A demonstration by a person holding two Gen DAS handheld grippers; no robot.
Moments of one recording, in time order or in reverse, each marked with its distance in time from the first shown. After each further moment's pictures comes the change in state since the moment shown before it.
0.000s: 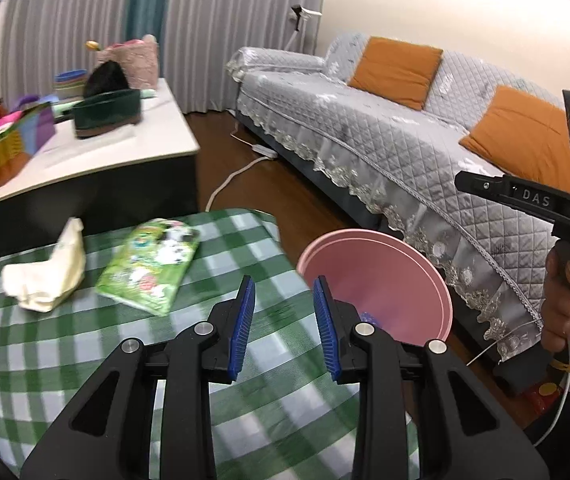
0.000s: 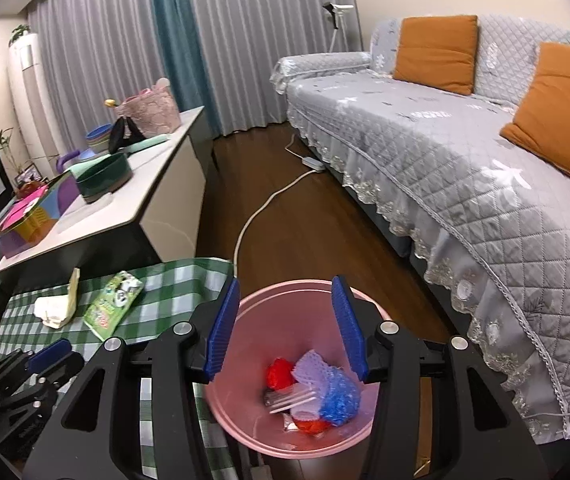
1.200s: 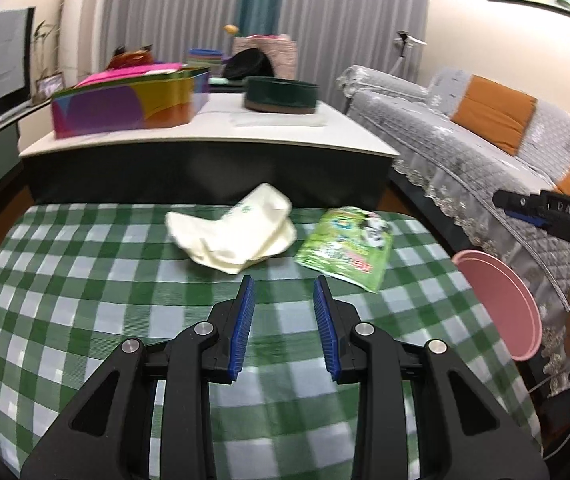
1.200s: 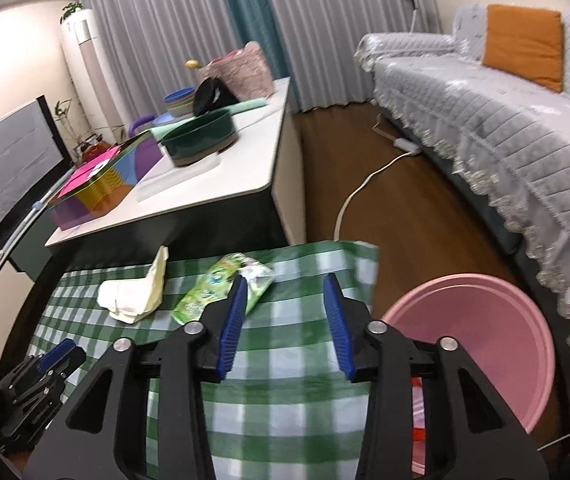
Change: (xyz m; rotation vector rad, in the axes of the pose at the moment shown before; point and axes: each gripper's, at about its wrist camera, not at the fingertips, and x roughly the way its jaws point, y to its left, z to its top) left arm -0.043 0.160 -0.041 -0.202 -0.052 0.270; right arm 0.075 0.139 -0.011 -0.053 0.100 0.254
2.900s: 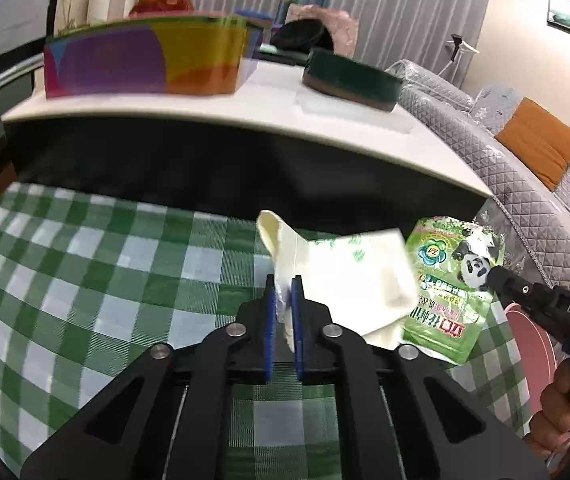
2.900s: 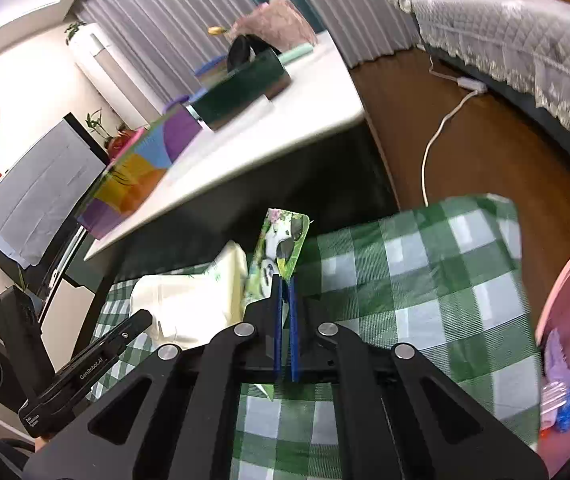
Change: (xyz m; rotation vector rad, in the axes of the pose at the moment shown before) left arm 0.088 0.038 0.046 -0.131 0.075 0.047; right arm 0.094 0.034 -0.001 0.127 0.088 0.243
